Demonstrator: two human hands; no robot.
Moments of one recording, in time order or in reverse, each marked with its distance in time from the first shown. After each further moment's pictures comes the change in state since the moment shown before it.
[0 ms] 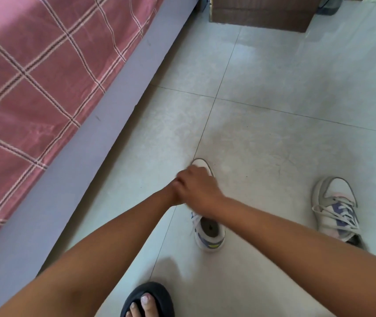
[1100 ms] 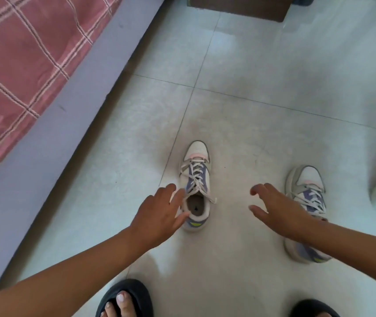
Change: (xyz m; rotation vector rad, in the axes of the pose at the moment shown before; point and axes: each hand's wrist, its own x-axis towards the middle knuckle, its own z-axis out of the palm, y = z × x) left_hand -0.047 -0.047 0.018 0.064 0.143 0.765; right_hand -0.203 0.218 -0.001 -0.356 0.091 0.208
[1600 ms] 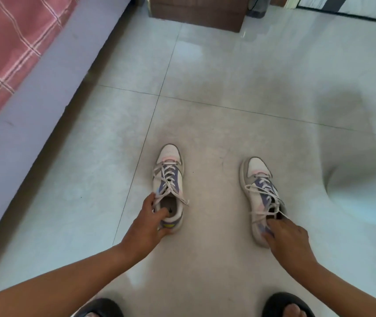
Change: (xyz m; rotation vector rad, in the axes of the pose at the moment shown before) left_hand 0.011 0.030 0.045 -0.542 -0.155 -0.175; right_hand -0.081 0.059 0.029 -0.089 0.289 0.329
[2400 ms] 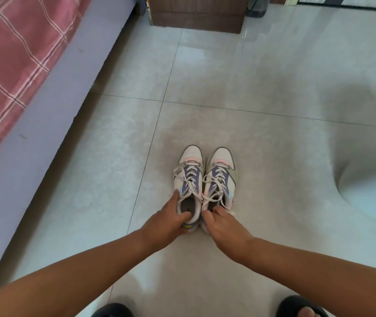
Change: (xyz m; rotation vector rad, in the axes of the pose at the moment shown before) left_hand 0.029 0.018 -0.007 0.445 -0.251 0.222; right_hand 0.027 -0.118 0.011 -0.101 -0.074 -0.661
